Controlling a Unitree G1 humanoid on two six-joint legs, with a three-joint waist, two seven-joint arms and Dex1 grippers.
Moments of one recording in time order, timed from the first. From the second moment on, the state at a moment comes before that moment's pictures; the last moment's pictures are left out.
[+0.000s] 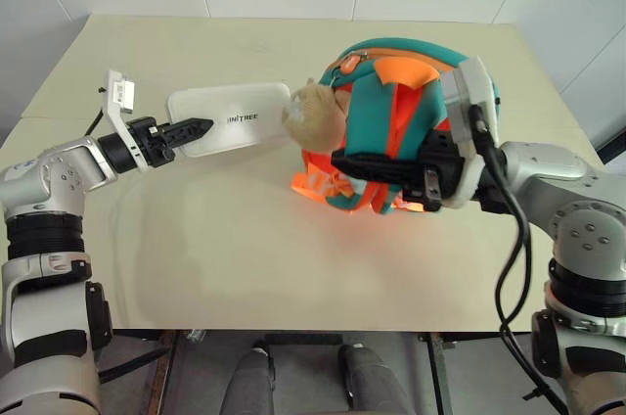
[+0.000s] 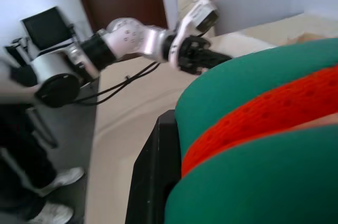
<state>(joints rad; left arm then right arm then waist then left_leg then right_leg) -0.88 0.77 0.23 0.56 -0.58 0.81 -0.92 -0.73 -0.64 -0.12 -0.51 1.04 1.04 0.78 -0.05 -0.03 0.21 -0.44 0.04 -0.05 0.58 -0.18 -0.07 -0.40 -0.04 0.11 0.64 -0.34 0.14</state>
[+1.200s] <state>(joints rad) -0.98 0.86 0.15 0.52 -0.58 0.53 -1.50 -0.62 -0.79 -0.05 -0.50 1.01 0.94 0.92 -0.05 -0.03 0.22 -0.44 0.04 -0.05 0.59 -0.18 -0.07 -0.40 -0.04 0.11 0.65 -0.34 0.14</state>
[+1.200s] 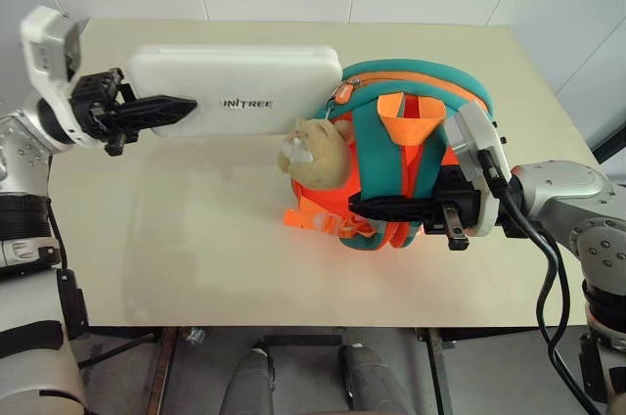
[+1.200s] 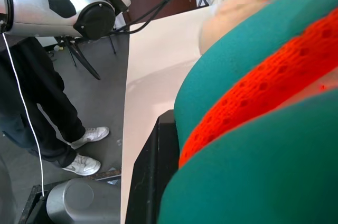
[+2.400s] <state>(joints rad) -1.30 0.48 -0.22 0.77 -0.20 0.29 -1.43 -0.69 -0.70 0.04 -0.38 0.86 0.85 1.02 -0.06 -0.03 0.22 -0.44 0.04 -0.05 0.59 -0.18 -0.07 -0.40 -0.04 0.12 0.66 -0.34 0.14</state>
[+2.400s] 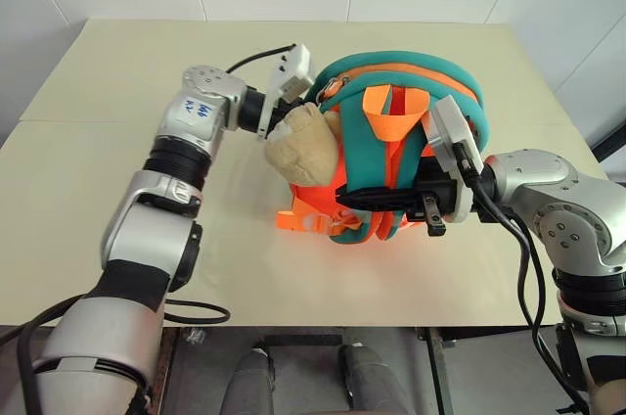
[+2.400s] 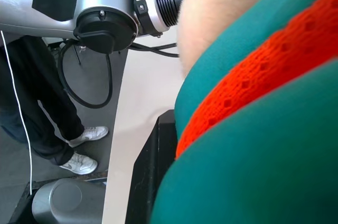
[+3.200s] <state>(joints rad) -0.83 0.63 0.05 -0.20 -0.56 0.95 -1.03 -0.71 -0.69 0.06 -0.32 0.81 0.83 1.08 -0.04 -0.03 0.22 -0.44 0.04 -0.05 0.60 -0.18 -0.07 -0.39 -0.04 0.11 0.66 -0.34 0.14</state>
